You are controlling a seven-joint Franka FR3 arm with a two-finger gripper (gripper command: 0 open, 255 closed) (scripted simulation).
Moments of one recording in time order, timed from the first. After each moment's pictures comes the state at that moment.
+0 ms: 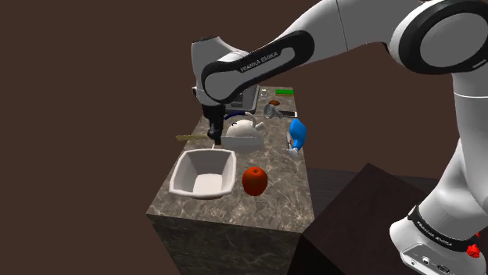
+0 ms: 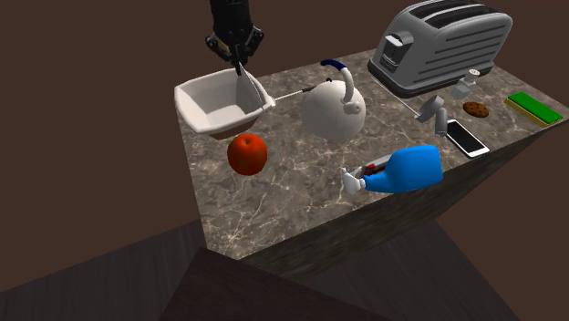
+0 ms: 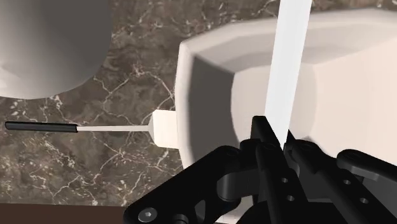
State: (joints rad) arm 0.31 0.53 0.18 -1.53 -0.09 2.04 -0.23
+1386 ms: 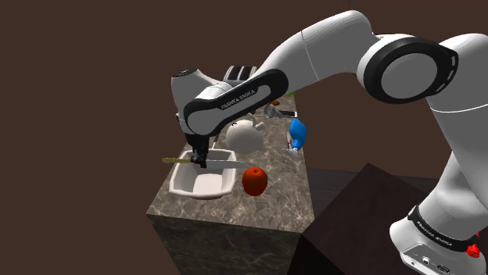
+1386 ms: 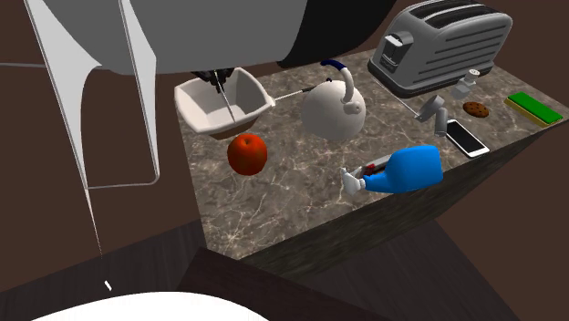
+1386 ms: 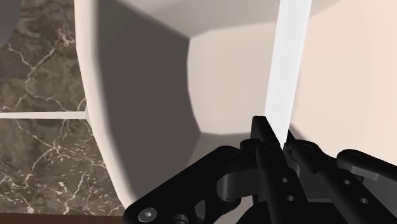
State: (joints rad) arm 0.41 0.74 0.18 -1.38 -0.13 2.09 -0.13
